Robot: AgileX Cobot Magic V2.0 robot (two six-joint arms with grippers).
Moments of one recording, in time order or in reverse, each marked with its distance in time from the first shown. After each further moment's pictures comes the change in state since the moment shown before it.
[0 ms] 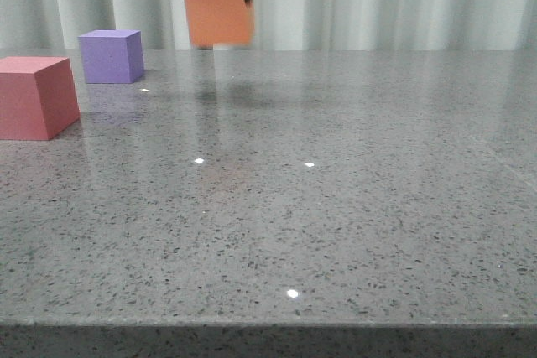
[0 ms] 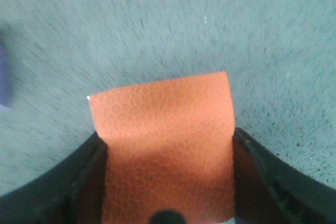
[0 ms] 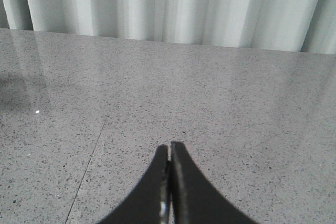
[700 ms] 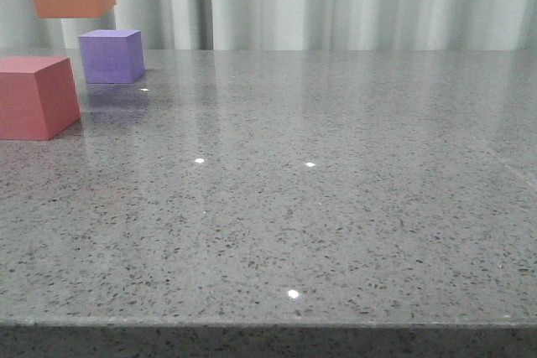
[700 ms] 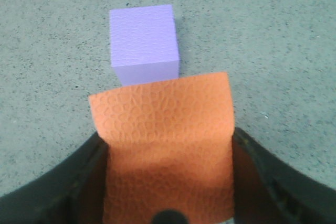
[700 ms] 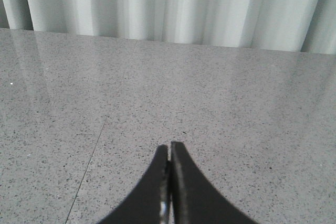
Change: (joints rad) left arm 0.295 -0.245 0.306 -0.089 -0.103 0.208; right arm 0.000 0.000 0.000 0.000 0.000 0.000
